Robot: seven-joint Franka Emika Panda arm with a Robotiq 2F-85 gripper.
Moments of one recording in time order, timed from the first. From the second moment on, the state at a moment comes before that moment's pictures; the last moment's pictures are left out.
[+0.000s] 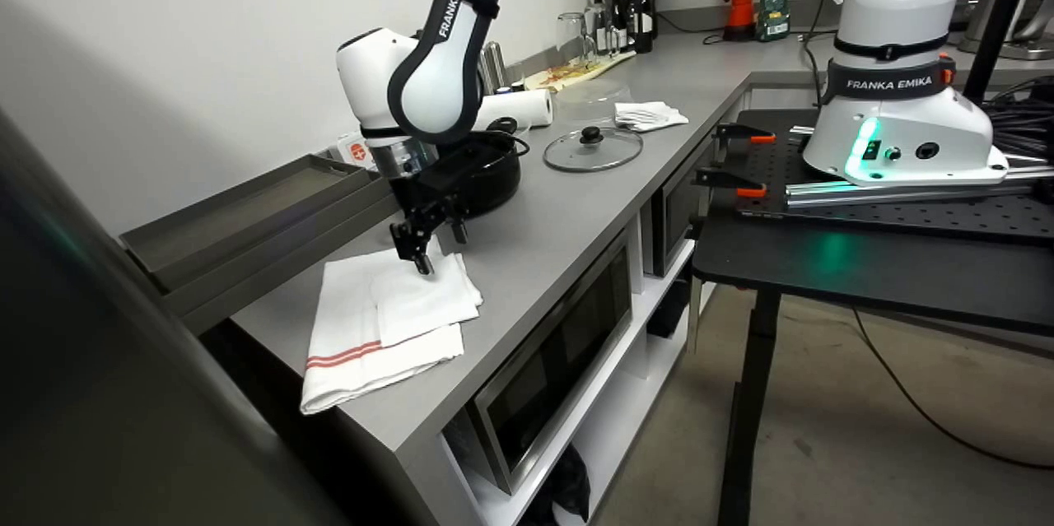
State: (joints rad) arm 0.41 0.84 0.07 -1.71 -0.07 2.52 0.55
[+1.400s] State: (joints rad) arm 0.25 0.90 0.17 -1.69 0.14 2.56 0.31
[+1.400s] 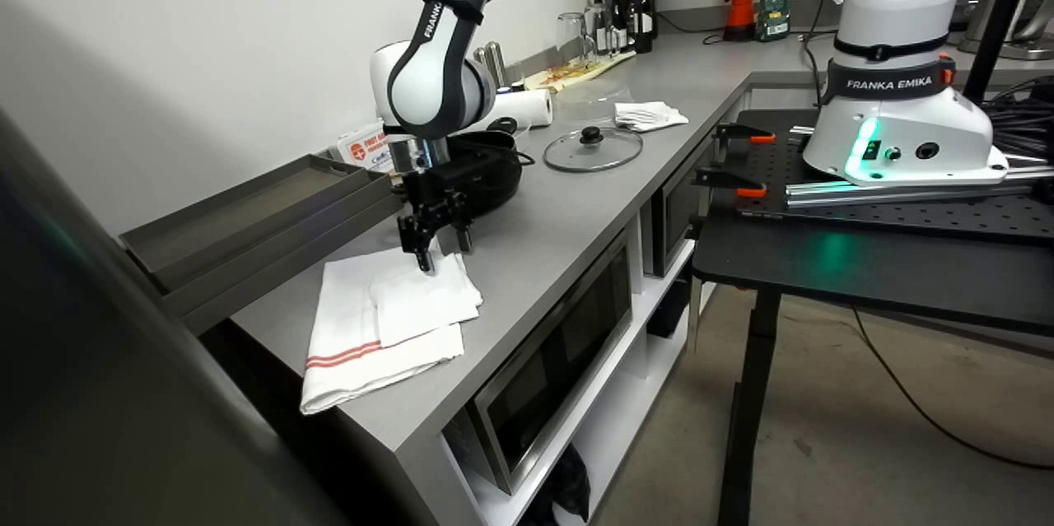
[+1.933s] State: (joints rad) arm 0.23 0.92 0.21 -1.69 0.16 2.56 0.26
